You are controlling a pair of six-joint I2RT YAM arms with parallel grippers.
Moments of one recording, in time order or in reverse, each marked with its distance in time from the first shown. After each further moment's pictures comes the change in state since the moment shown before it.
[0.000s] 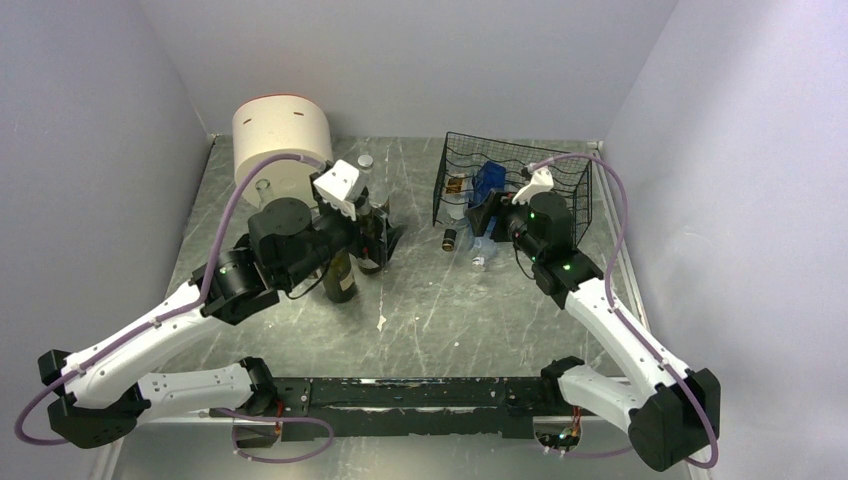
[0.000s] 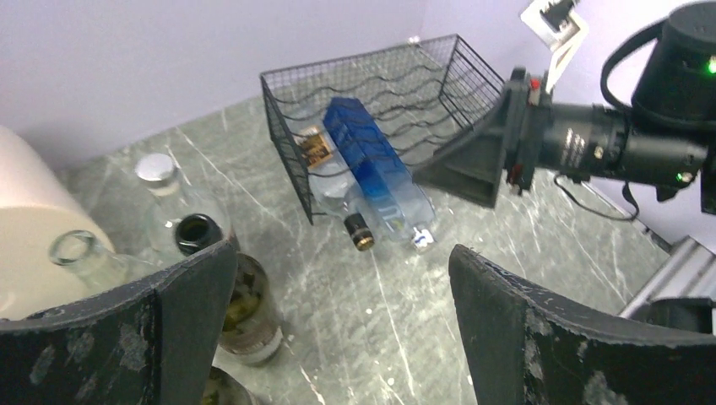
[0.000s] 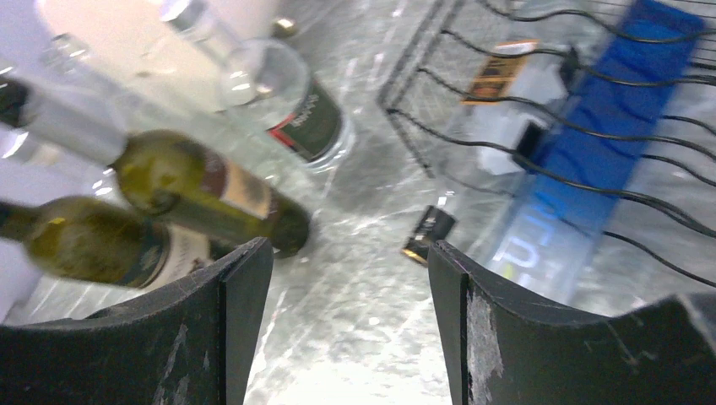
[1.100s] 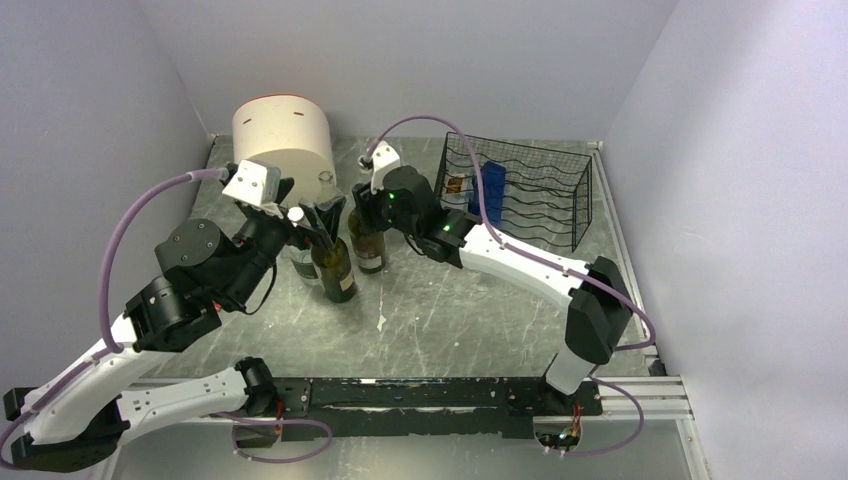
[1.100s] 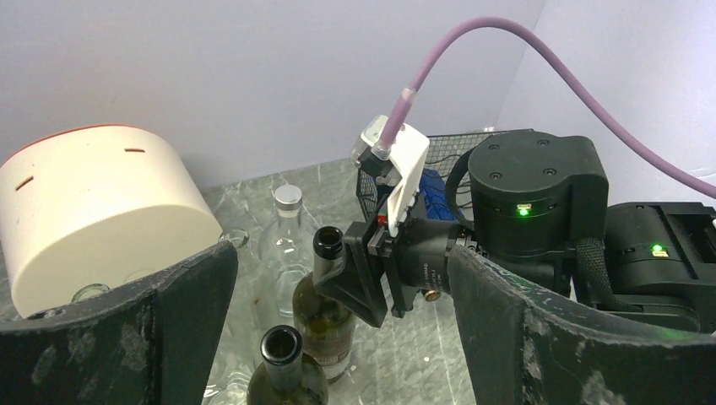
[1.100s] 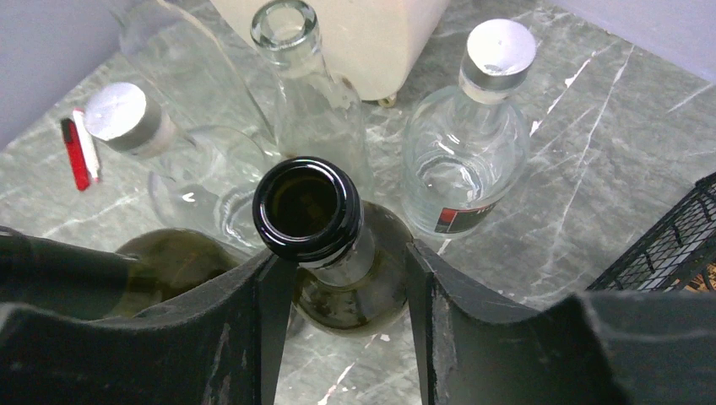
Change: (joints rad) left arm 0.000 -0.206 -0.010 0.010 -0.248 0.098; right arm 0.516 0.648 0.610 -0.034 0.260 -0.259
